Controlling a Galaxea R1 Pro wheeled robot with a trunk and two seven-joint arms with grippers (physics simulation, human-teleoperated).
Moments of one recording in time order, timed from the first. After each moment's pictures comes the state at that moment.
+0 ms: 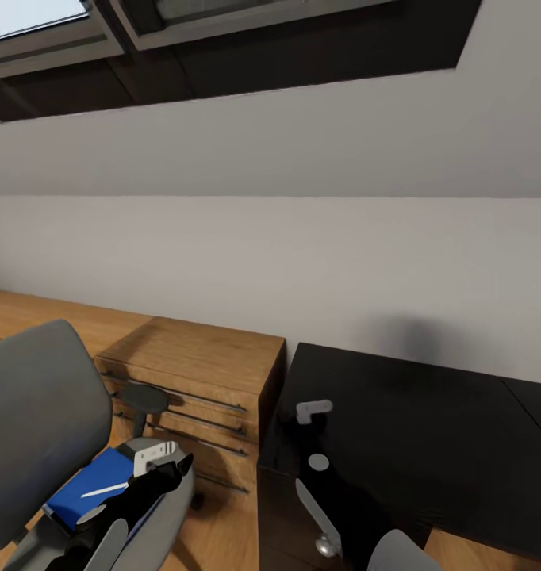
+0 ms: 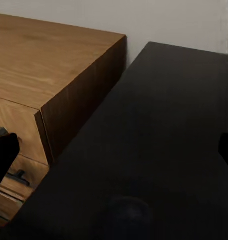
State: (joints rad) left arm -0.15 0.16 -0.16 -1.29 0.60 0.34 0.11; right arm -0.55 0.13 0.56 -0.76 -0.26 -0.02 -0.41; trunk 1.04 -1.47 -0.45
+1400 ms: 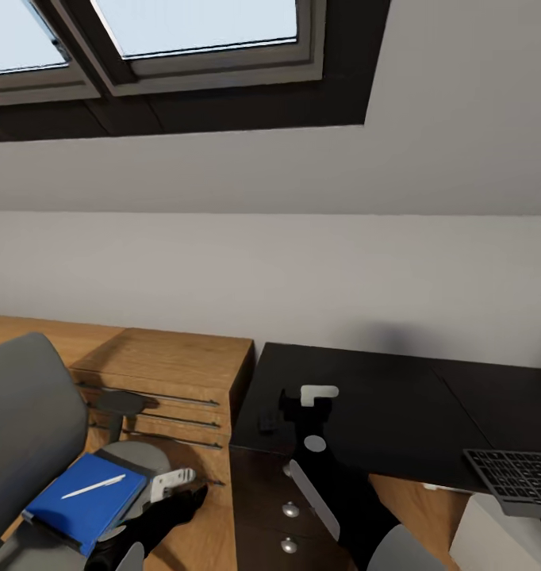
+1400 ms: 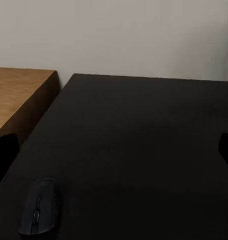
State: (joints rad) left arm -0.15 0.15 -0.27 -1.16 0.60 0.34 0.11; right arm -0.54 0.13 0.56 -0.96 -0.30 0.11 -0.58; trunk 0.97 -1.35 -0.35
